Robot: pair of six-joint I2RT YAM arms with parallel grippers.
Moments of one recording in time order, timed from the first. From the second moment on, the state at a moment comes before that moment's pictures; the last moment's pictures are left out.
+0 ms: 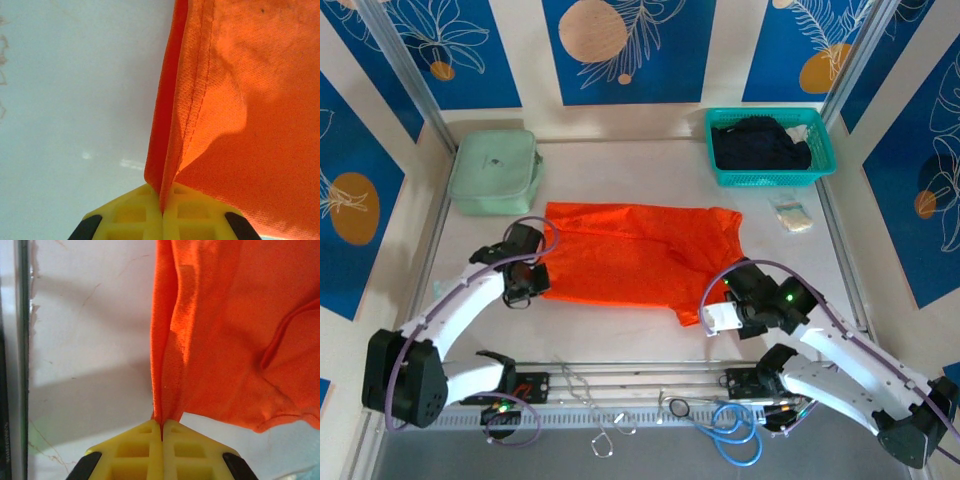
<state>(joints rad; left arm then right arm) -0.30 1.17 0.75 -0.89 -0.05 -0.60 0.71 0.79 0.73 -1.19 0.11 -1.10</state>
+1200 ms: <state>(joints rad) -0.18 1.71 1.15 -0.90 -0.07 -0.49 0.37 1.48 1.16 -0.83 0.11 -1.11</state>
